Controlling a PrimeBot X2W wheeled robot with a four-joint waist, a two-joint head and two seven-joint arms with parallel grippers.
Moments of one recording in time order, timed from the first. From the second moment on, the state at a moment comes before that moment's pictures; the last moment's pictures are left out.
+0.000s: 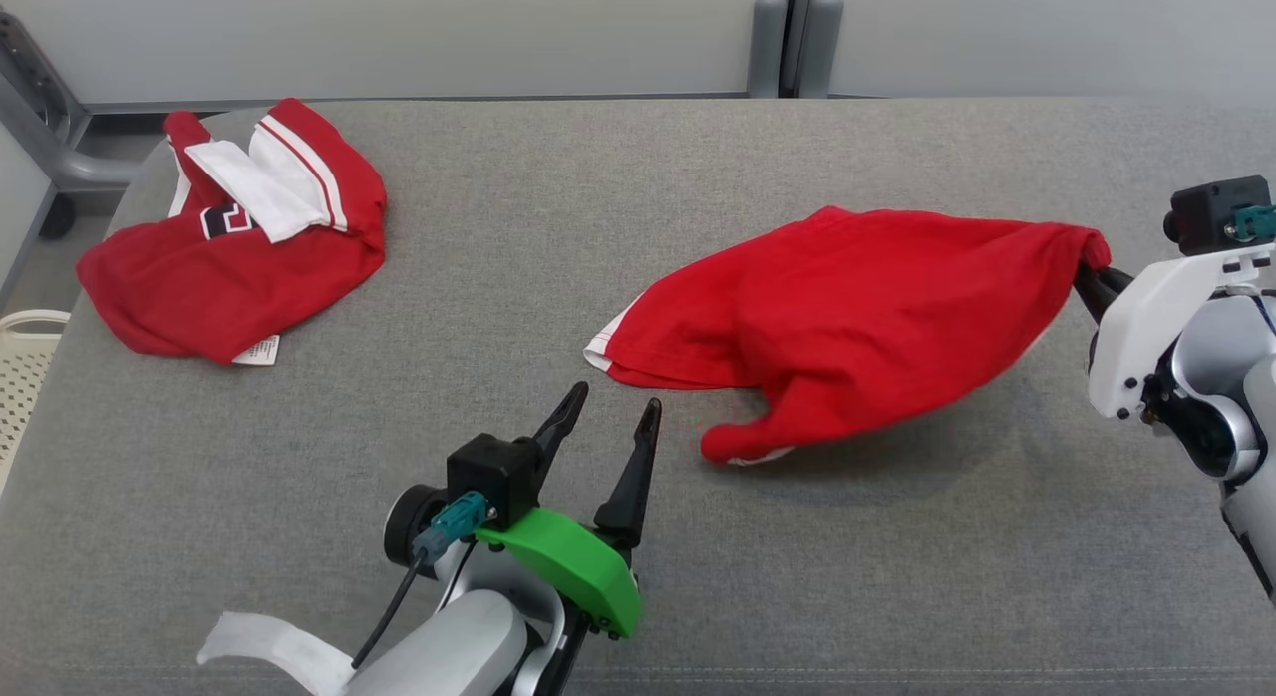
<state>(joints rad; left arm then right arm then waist) -0.44 0.24 -0.92 0.27 -0.81 0.23 -0.26 -0.55 -0.50 0.29 0.41 0.59 0.13 0.35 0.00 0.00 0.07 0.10</state>
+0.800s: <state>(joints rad) -0.54 0.08 -1.11 0.58 -0.71 0.08 -0.25 -0.65 -0.46 0.40 0.74 0.50 0.13 0.19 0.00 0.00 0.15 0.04</state>
